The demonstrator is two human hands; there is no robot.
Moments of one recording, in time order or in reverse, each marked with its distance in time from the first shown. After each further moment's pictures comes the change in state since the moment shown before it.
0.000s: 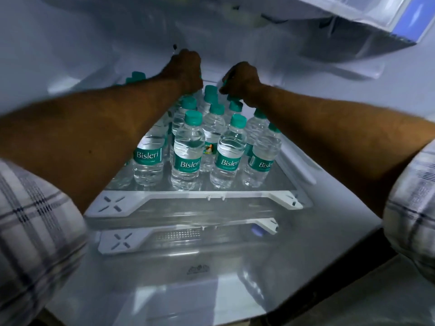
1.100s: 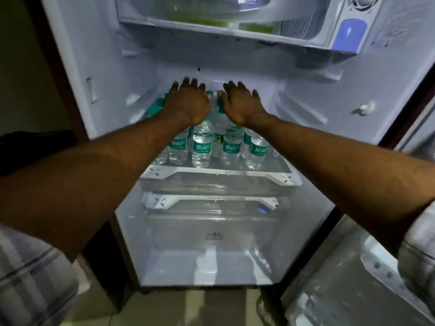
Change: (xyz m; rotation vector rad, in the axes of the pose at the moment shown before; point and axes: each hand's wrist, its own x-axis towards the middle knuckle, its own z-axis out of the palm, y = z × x) left_hand -0.160 0.049 -0.067 0.383 -0.056 -0.057; right_hand -0.151 -0.014 -0.047 -0.250 -0.118 -0.389
